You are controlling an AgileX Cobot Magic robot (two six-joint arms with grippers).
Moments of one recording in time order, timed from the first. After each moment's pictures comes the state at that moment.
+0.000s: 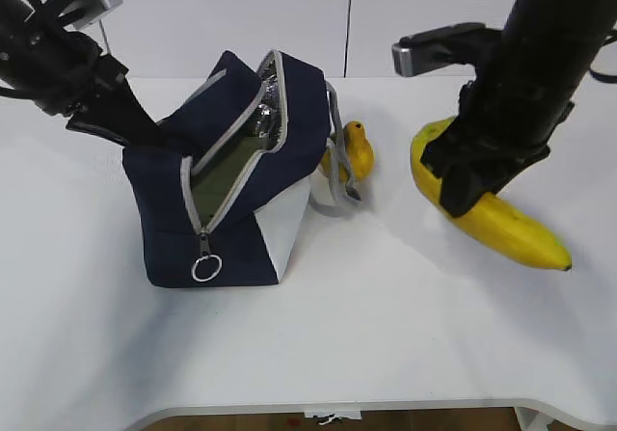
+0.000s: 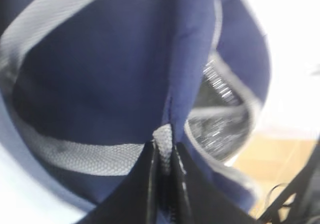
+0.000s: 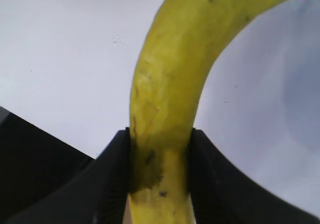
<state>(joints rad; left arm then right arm) -0.10 1.85 -1.46 -0.74 1.16 0.66 0.34 1.74 -1.43 0.07 1.22 -0.22</state>
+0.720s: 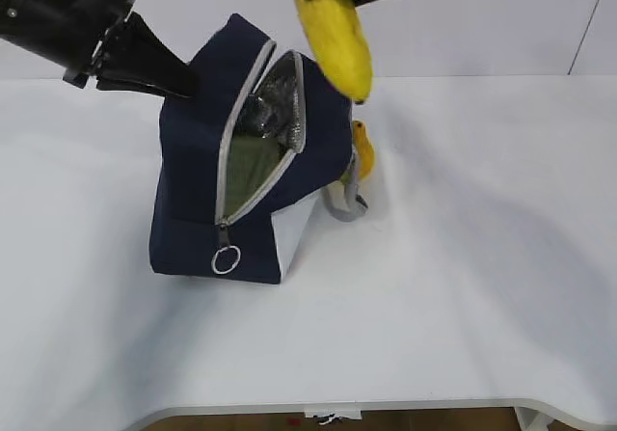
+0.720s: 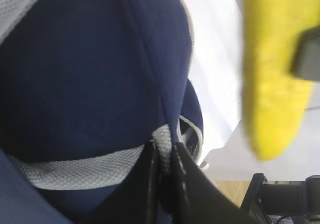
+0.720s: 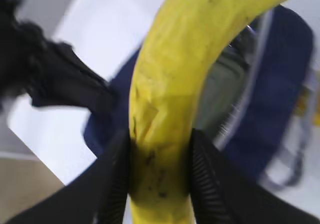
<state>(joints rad) -0.10 1.82 -1.46 -1.02 1.16 0.66 0.34 1.70 -1.70 0.55 0.96 -0.21</state>
